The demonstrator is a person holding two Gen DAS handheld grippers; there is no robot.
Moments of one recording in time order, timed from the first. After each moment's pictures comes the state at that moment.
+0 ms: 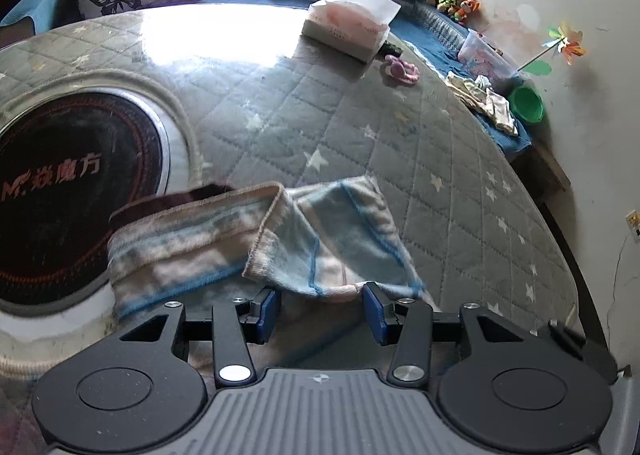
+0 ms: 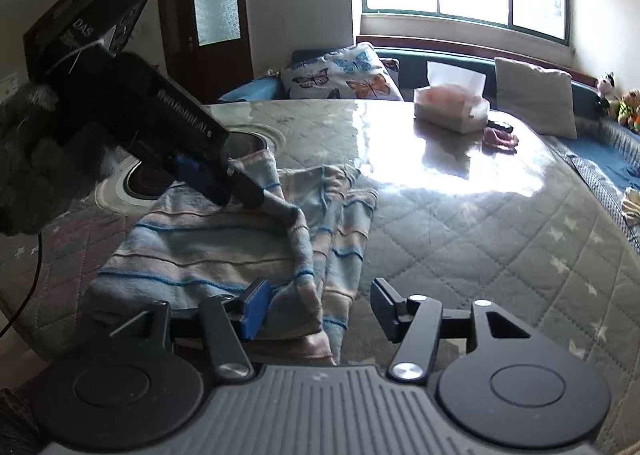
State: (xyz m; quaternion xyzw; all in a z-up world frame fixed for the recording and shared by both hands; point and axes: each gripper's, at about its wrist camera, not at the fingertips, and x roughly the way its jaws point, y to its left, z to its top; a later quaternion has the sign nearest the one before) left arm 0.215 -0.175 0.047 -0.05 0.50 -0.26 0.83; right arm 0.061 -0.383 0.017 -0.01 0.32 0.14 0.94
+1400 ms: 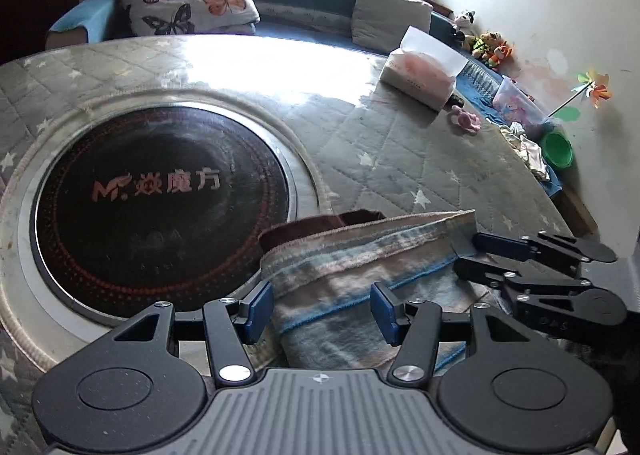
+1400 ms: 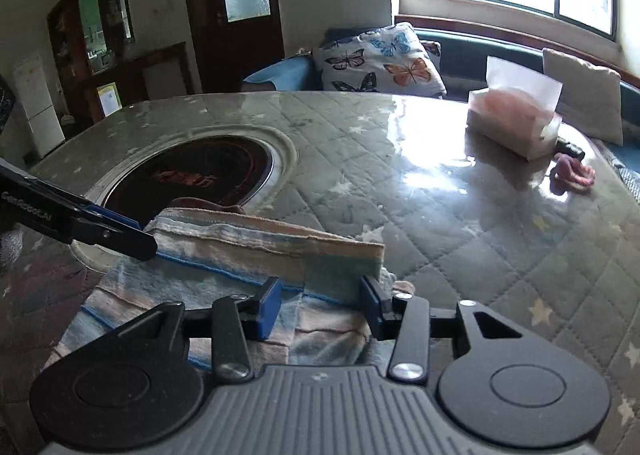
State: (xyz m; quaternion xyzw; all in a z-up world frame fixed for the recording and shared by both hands) left arm 0.222 -0.090 0.036 -0.06 0.45 -0.20 0.87; right arm 0.191 -0.358 0.018 -0.03 0.35 0.20 0.92
